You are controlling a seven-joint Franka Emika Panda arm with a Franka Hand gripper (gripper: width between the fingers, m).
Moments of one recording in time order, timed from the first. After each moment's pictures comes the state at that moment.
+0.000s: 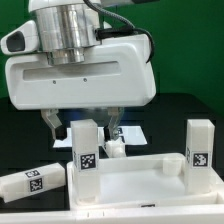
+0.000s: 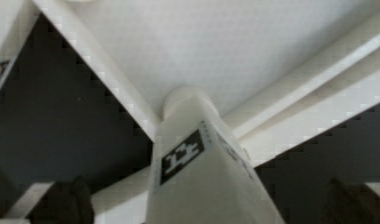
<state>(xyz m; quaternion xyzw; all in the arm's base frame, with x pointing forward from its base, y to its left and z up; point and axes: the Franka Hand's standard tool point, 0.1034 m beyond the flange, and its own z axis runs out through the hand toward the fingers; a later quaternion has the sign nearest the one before) 0.620 -0.051 0.113 -0.98 0.18 -0.04 0.06</state>
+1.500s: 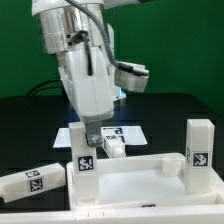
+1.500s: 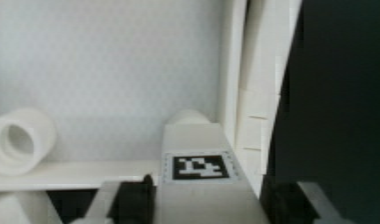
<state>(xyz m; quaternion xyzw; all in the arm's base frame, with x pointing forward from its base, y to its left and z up) 0.627 -0.039 0.112 -0.73 0.68 0.00 0.10</state>
